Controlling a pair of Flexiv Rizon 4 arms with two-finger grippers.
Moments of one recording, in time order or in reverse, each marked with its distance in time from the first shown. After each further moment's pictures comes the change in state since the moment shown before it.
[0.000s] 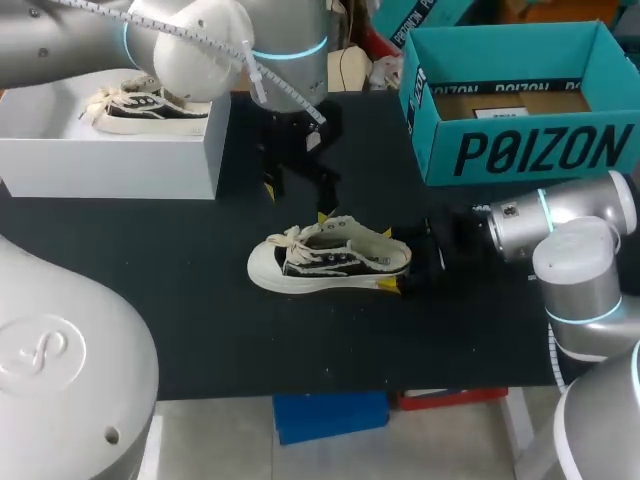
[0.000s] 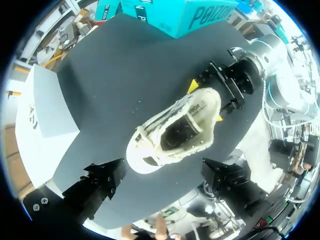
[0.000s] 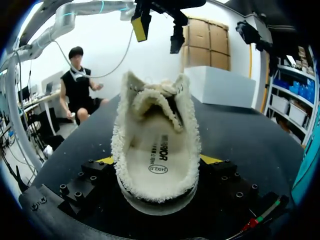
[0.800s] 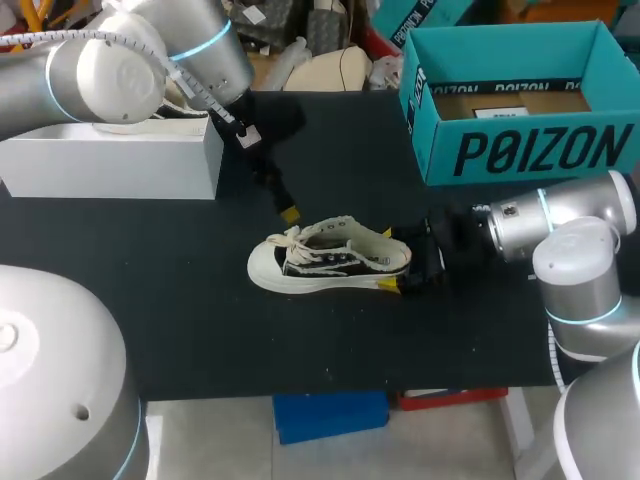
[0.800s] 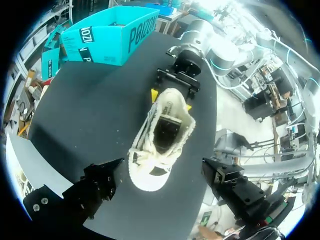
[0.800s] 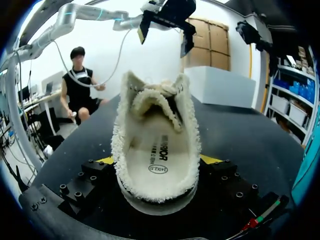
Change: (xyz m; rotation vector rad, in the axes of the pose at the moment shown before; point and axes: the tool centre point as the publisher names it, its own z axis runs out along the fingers) left arm -0.026 0.004 -0.001 0.241 0.276 0.584; right arm 0.000 0.000 0.000 -0.001 0.001 0.000
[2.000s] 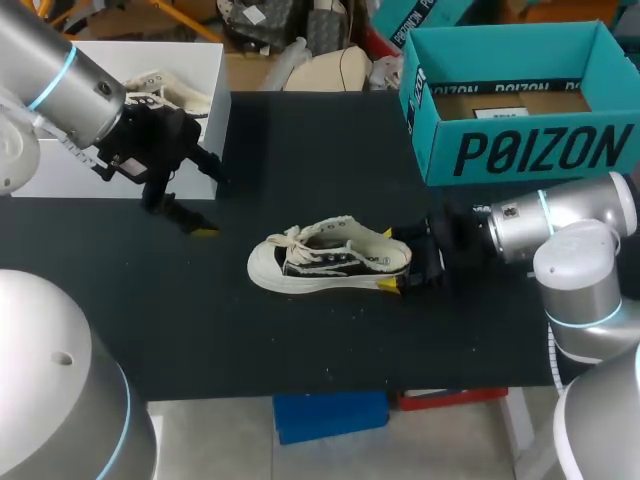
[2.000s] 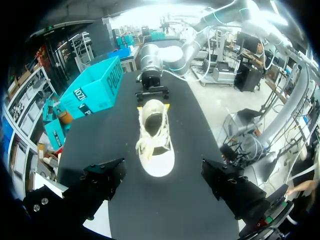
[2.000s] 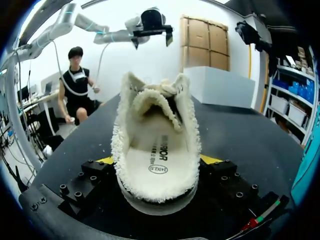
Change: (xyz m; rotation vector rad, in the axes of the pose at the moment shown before) left arm 0.010 0.083 -0.053 0.317 -0.135 0.509; right arm 0.001 0.000 0.000 -0.001 -0.004 0.000
